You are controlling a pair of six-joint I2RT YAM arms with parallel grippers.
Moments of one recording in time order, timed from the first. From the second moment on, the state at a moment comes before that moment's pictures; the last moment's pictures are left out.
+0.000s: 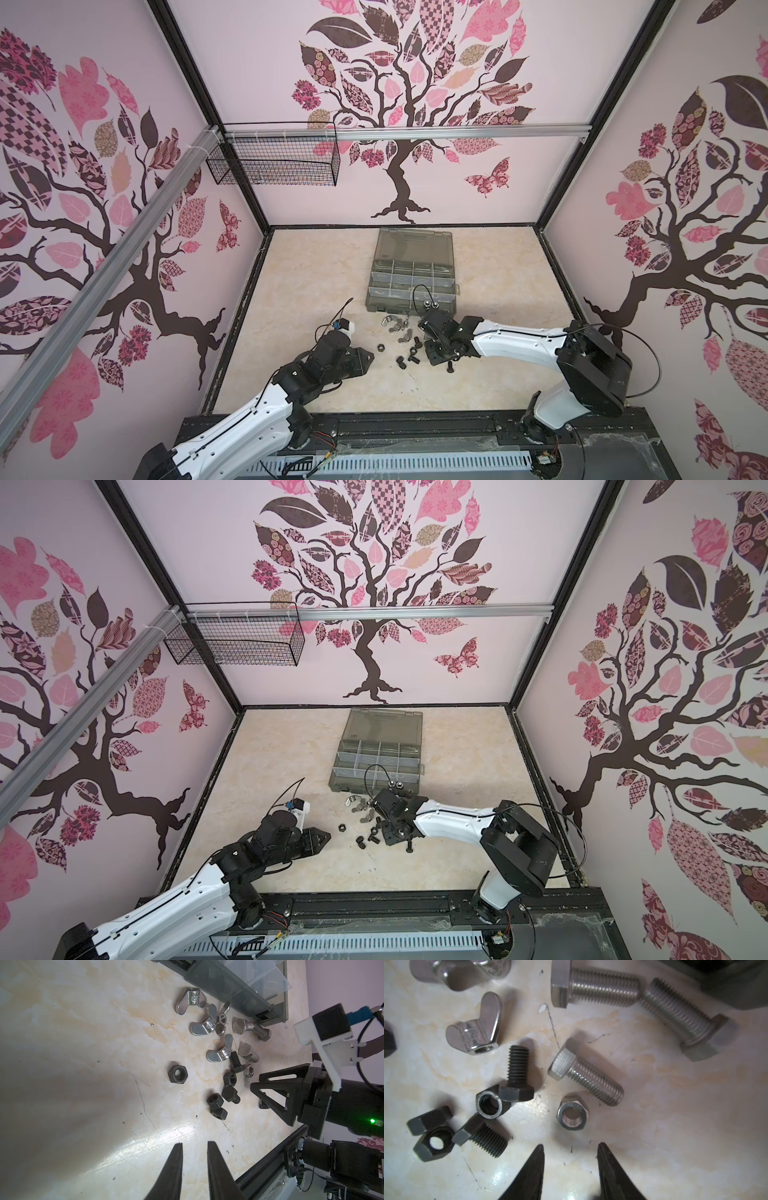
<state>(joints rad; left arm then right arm) -0.74 0.72 0.34 -0.38 0.11 -0.86 0.91 1.57 0.85 -0.54 0.11 0.59</state>
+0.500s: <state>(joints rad) -0.74 0.70 0.34 -0.38 0.11 -0.86 0.91 1.67 0.92 -0.53 0.15 0.59</state>
